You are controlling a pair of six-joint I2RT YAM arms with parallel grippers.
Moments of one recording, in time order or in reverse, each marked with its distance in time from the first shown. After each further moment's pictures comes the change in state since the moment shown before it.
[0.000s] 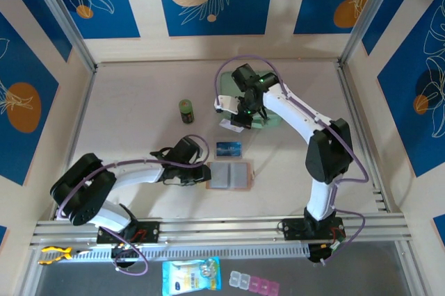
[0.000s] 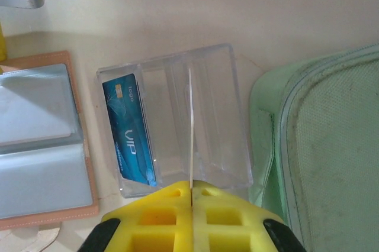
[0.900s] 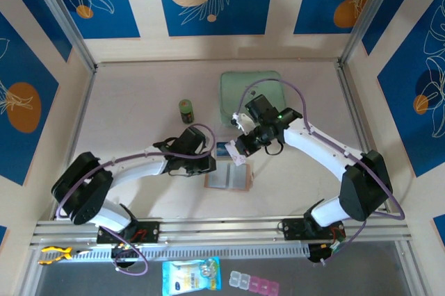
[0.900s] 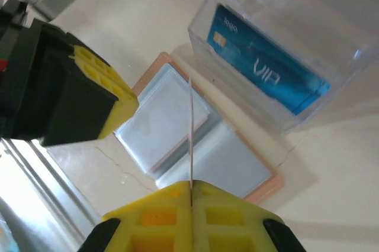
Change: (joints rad) left arm -0.012 0.003 0.156 -0.104 -0.038 0.040; right arm 0.068 -0.409 -0.541 0.238 -0.109 0.802
